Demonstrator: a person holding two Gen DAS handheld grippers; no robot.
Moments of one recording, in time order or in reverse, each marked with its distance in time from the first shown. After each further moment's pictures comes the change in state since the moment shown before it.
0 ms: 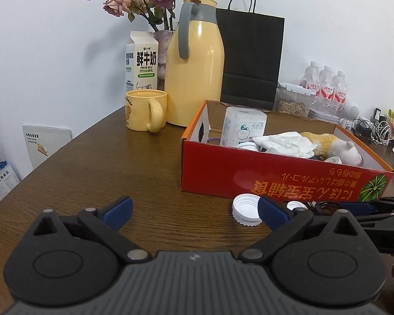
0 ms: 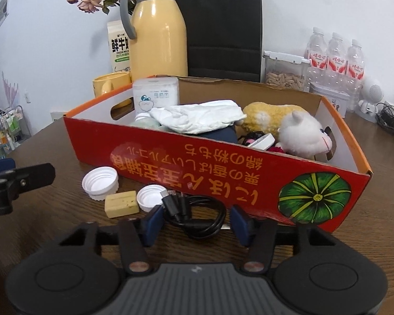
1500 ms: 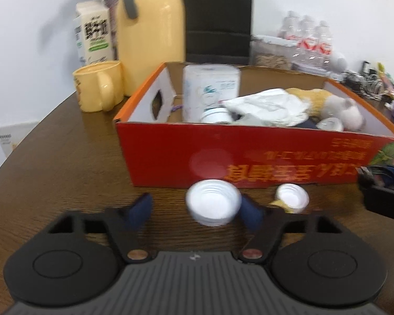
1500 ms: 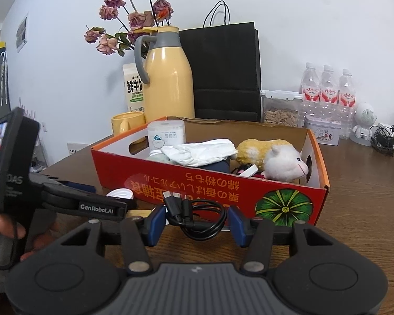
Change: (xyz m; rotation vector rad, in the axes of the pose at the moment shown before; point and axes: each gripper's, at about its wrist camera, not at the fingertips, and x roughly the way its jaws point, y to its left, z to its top) left arm 0.065 -0.038 0.006 0.146 0.167 -0.085; right arm -0.060 -0.013 -0.014 0.000 -0.181 0.060
